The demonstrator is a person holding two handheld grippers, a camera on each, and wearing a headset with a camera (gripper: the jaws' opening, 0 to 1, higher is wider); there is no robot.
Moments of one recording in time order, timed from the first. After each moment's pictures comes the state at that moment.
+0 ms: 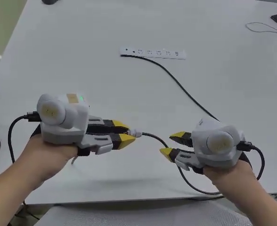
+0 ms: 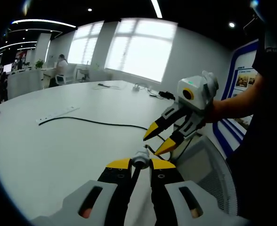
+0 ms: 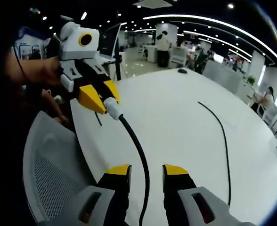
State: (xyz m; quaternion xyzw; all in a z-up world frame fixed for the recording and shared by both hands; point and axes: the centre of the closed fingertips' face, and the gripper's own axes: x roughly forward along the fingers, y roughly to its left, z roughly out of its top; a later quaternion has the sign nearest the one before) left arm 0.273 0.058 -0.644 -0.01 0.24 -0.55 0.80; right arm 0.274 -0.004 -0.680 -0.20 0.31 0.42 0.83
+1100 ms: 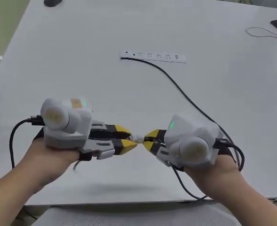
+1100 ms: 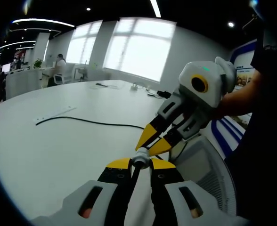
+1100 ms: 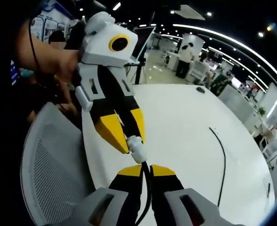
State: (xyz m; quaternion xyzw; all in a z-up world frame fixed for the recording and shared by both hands) left arm 0.269 0.049 -0.646 -0.01 0.24 -0.56 0.79; right arm 0.274 0.038 -0.665 -0.27 0.27 0.46 0.80
